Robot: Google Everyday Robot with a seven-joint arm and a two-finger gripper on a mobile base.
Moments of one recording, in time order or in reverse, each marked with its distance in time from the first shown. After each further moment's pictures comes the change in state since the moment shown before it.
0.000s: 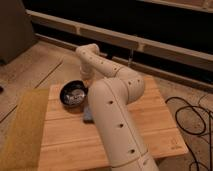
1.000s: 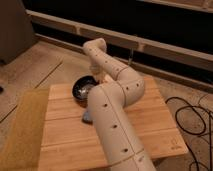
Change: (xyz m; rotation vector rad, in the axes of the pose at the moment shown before) arm -0.039 -0.048 -0.003 0.075 -0.015 -0.050
